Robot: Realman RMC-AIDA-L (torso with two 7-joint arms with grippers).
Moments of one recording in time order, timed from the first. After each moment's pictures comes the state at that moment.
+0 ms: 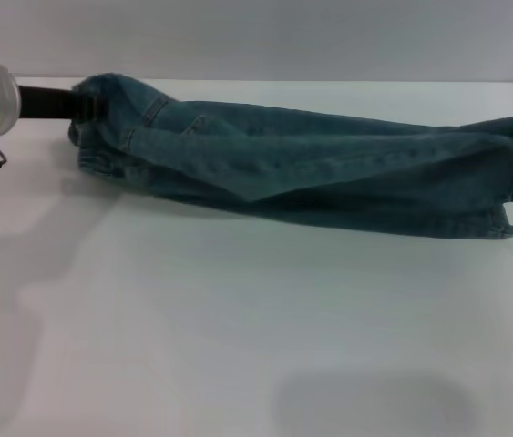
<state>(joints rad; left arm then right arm) -0.44 -2.06 -1.81 -1.41 2.59 -1.00 0.27 -0.08 2.08 1.64 1.68 -2.22 0.68 -0.27</state>
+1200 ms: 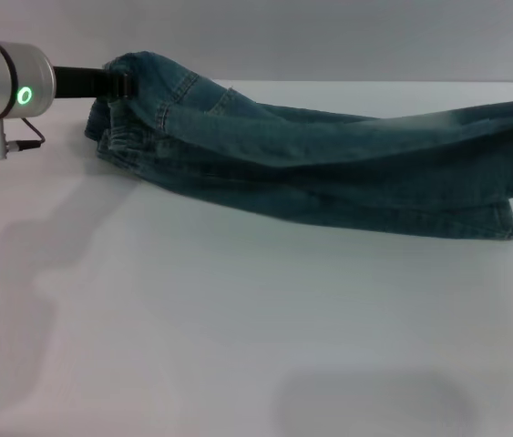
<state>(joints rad) -0.53 -2.06 -1.81 -1.24 2.51 -0.85 0.31 0.00 2.07 1.65 1.50 -2.18 0.49 -0.31</state>
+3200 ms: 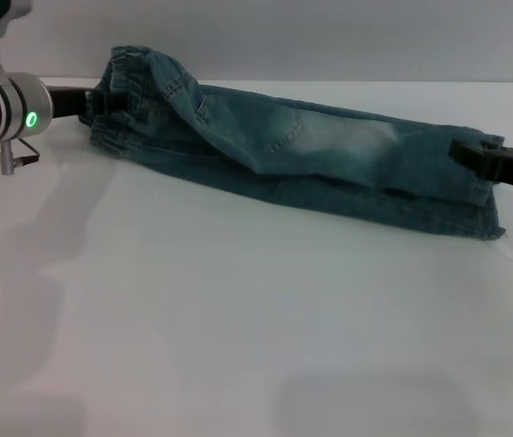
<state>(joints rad) -0.68 -2.05 -1.89 -0.76 2.51 -0.49 0.44 0.16 2.07 1.69 1.18 -1.82 0.57 -0.85</state>
